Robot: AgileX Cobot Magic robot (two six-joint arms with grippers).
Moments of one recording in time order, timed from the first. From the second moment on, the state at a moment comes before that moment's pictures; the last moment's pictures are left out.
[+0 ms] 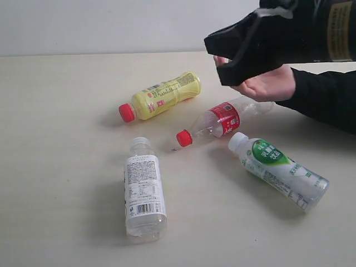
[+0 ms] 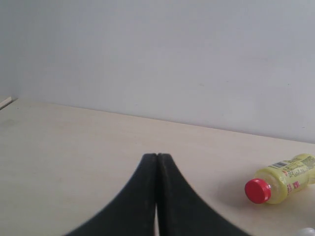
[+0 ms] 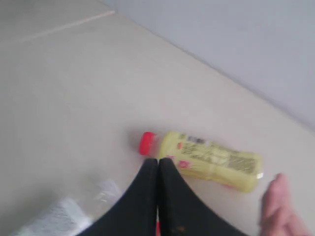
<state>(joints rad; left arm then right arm) 0.10 0.01 0.00 0.15 0.13 -0.30 0.45 1.30 -0.83 -1.75 -0.38 1.52</state>
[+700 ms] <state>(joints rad) 0.10 0.01 0.00 0.15 0.13 -0.30 0.70 1.55 -1.12 -0.57 1.19 0.15</state>
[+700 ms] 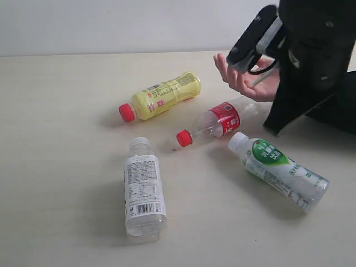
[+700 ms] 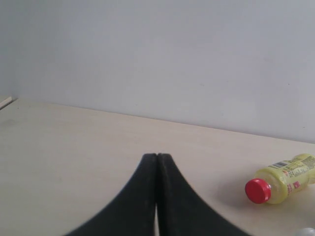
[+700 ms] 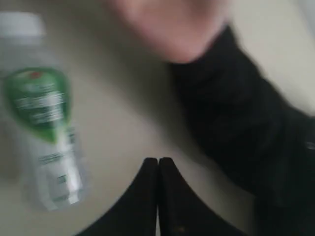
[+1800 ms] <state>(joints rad) 0.10 0.01 0.00 0.15 0.13 -0.30 0.50 1.55 -0.92 -0.07 0.94 -0.13</state>
